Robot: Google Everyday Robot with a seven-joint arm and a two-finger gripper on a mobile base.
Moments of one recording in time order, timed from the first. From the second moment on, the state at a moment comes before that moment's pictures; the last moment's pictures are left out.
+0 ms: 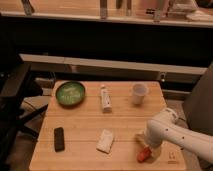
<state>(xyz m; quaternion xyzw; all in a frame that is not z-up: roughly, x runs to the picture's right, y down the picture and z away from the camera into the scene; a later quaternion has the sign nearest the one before) 0.227 0.304 0.759 -0.32 -0.11 -0.26 0.91</state>
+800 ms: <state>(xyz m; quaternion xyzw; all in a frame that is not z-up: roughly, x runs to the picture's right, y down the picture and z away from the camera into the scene) 0.229 0.306 0.763 -0.32 -0.12 -0.26 0.90</state>
